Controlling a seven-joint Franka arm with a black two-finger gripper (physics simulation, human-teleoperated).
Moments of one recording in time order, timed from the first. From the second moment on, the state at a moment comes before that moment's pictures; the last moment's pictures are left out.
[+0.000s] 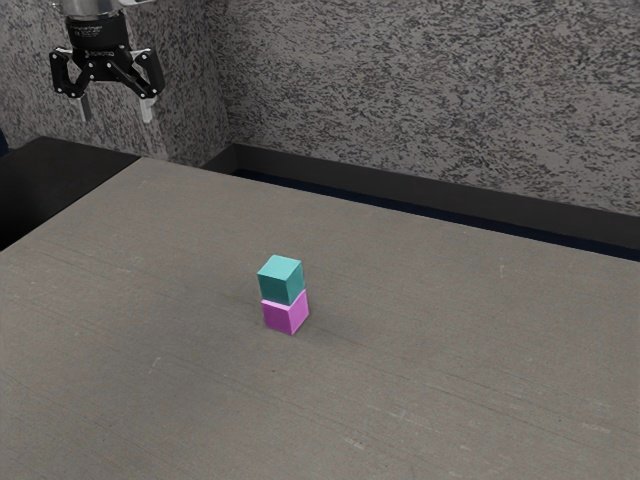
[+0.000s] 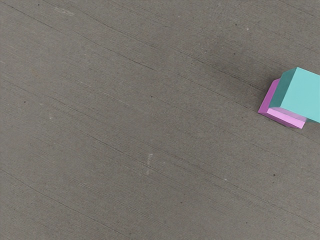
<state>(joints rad) -0.32 0.11 0.49 -1.24 0.02 1.29 -0.27</state>
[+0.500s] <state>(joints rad) -0.44 0.07 0.22 -1.02 0.10 1.31 -0.23</state>
